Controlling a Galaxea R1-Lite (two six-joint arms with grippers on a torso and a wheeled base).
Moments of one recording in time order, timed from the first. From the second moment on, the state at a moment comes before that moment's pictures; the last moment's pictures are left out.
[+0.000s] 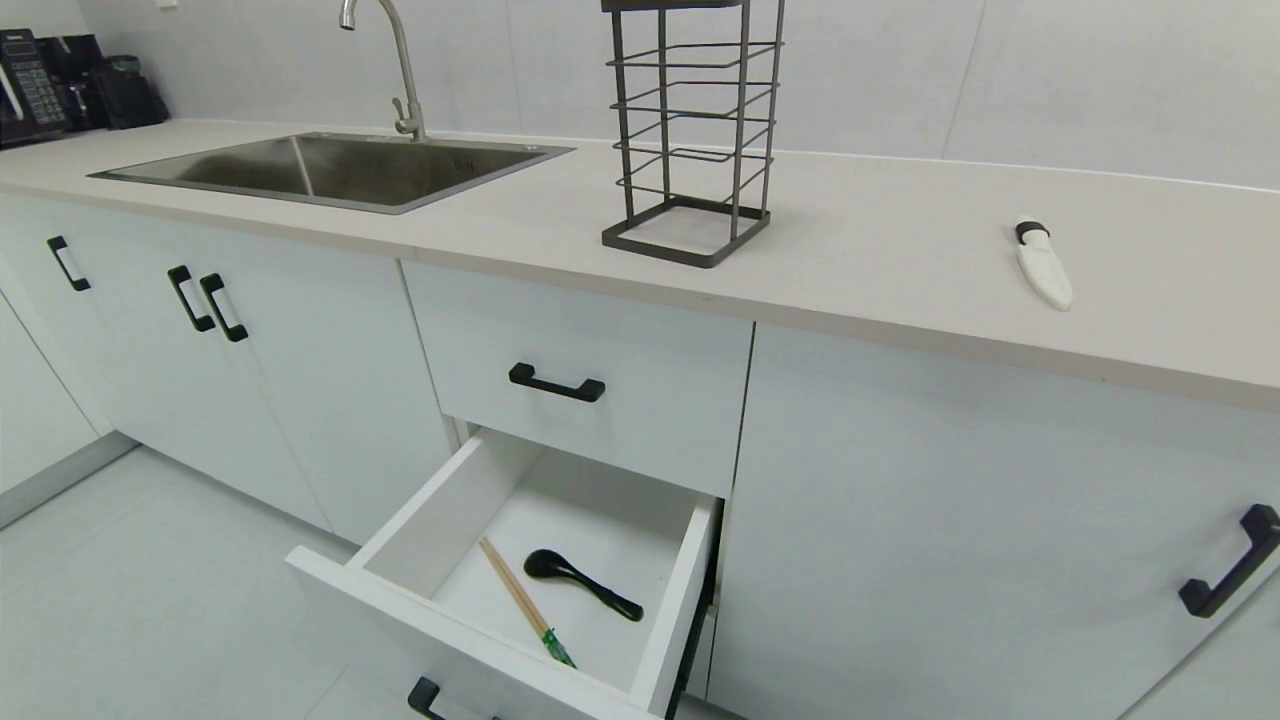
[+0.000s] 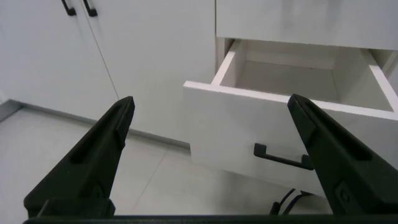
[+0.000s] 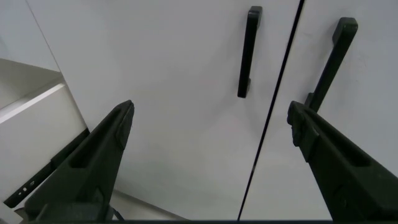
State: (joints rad) left arm 0.00 0.00 -0.06 -0.07 -0.05 0.07; right arm 0.00 0.01 0.00 0.01 0.00 -0.01
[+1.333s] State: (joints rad) left arm -0.26 0.96 -0.16 -0.03 -0.29 -0.11; right arm 0.00 0.01 0.00 0.01 0.00 0.00
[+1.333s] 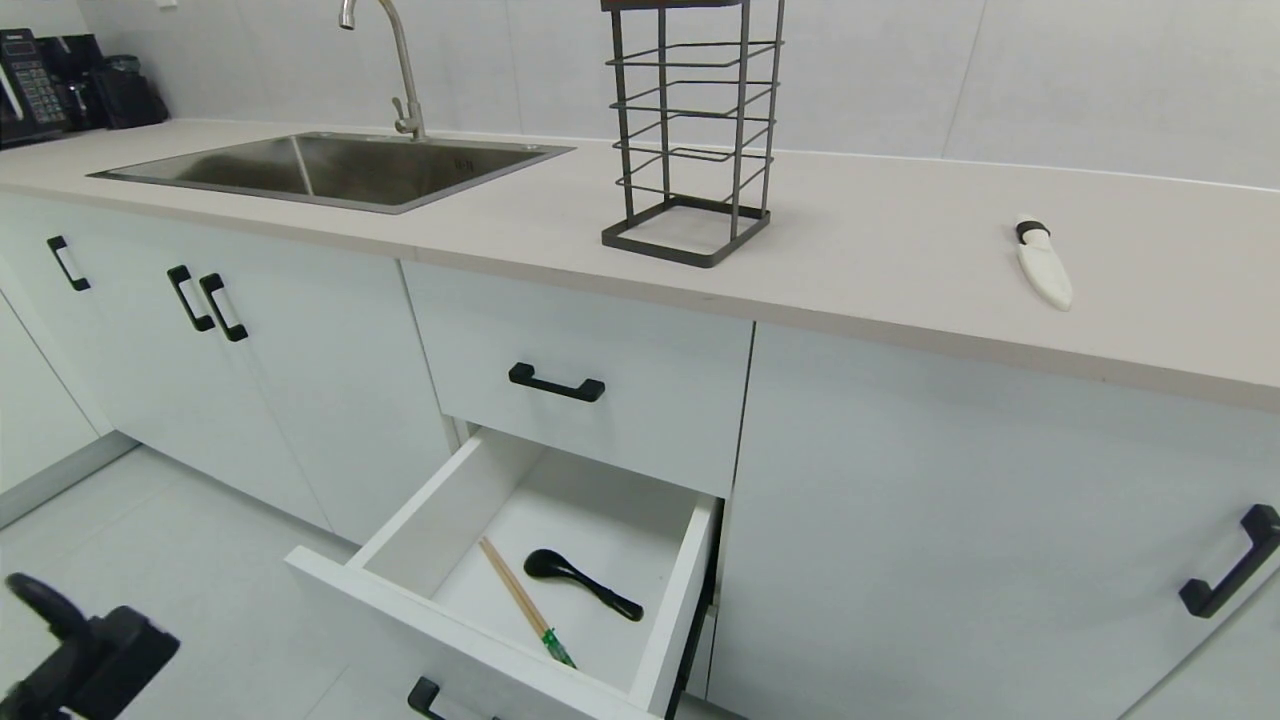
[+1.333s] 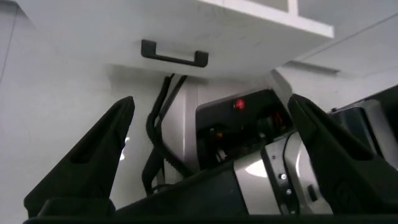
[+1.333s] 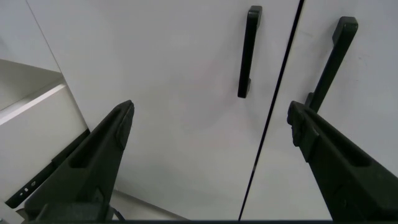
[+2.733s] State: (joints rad) left arm -0.14 1.68 -0.17 -0.69 -0.28 0.15; right arm 0.00 0.01 0.00 0.01 0.00 0.00
